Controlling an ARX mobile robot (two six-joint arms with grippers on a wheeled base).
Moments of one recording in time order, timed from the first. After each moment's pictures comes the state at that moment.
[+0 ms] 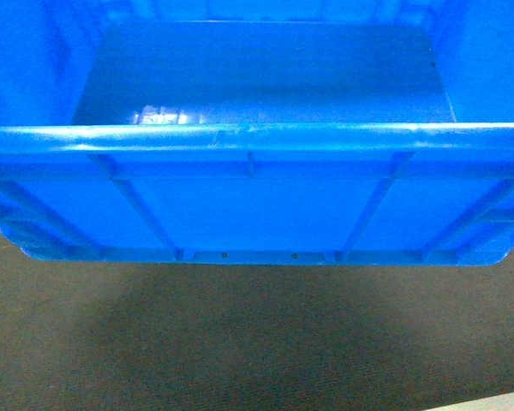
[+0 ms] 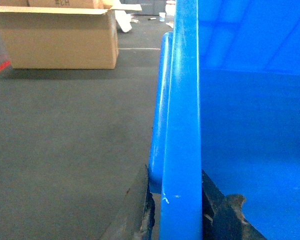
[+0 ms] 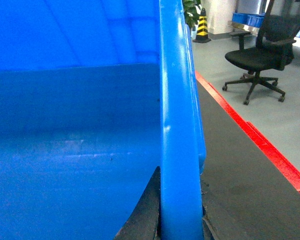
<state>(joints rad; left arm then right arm) -0.17 1.26 0.55 0.70 -0.21 -0.03 0.26 1.27 0.55 0.66 0.28 0.12</state>
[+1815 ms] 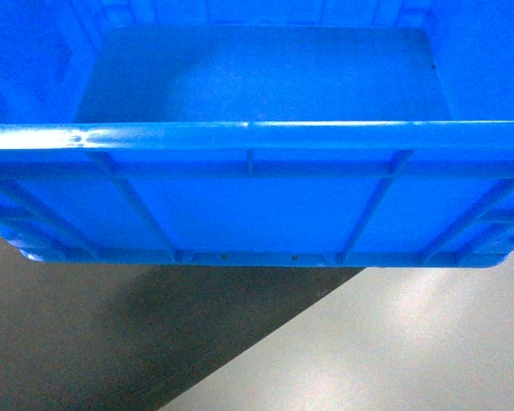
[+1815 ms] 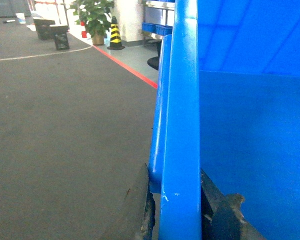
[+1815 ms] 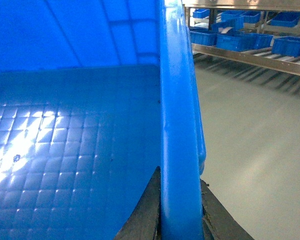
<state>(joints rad) -0.17 1.26 0.55 0.70 -0.21 -0.03 0.26 1.27 0.55 0.66 0.28 0.12</state>
